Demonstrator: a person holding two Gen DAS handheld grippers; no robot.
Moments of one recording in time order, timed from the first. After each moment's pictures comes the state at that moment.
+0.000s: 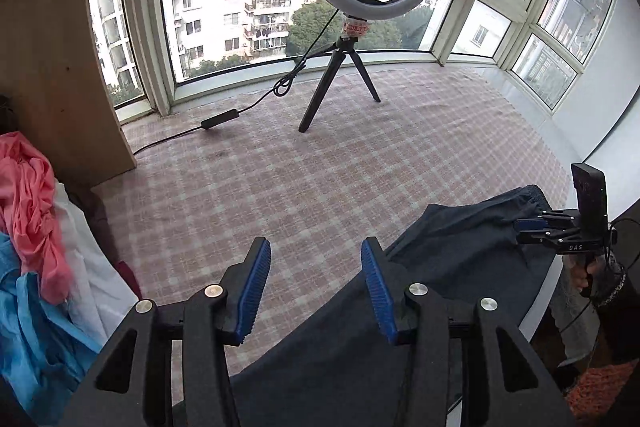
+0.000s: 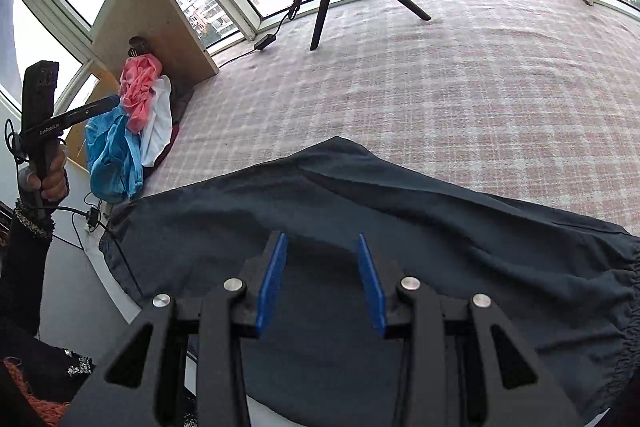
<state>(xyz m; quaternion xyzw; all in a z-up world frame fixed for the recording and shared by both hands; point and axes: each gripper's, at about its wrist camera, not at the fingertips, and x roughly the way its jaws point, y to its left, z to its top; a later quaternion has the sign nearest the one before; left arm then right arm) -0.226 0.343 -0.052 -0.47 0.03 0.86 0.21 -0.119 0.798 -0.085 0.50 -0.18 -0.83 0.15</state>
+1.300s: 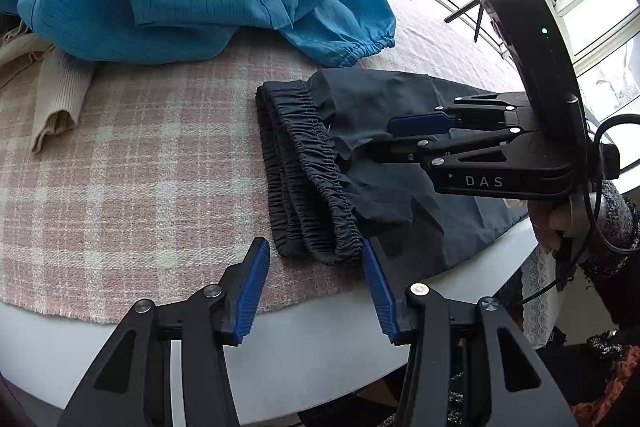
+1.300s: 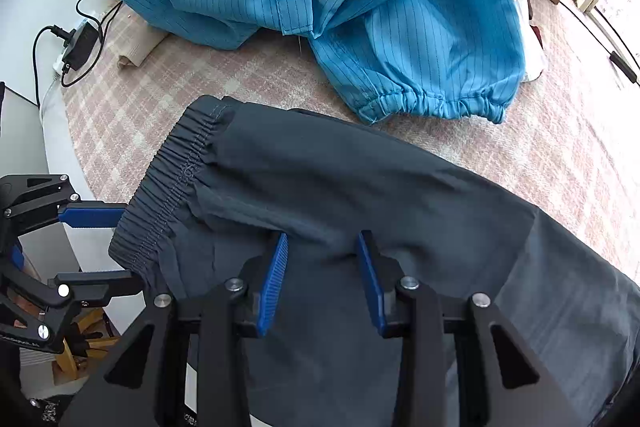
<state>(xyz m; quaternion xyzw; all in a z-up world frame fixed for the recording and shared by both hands) -0.024 0.015 -0.227 -0.58 -0.18 0.77 0.18 -0.182 0.219 -0.158 0.61 0.13 -0.75 0.21</state>
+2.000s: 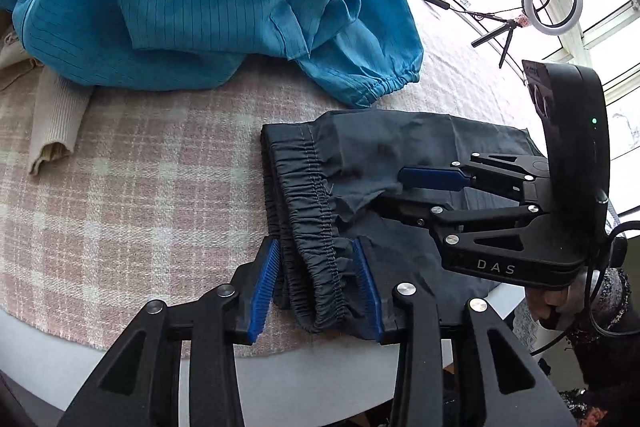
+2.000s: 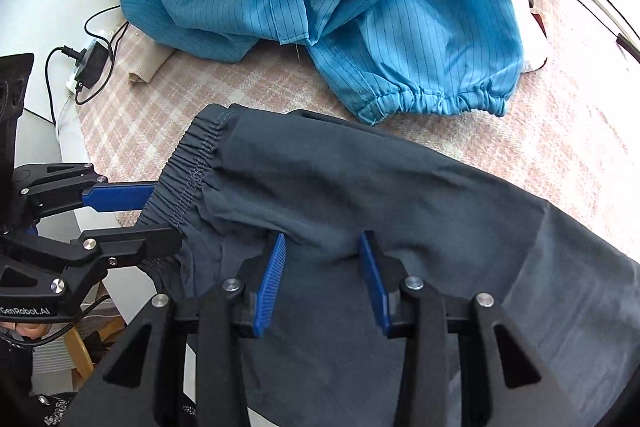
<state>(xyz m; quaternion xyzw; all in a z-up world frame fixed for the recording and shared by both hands) -0.056 0.029 -0.219 -0.59 -0.16 0.78 0.15 -0.183 0.251 -0.177 0.61 0.07 -0.75 0.24</state>
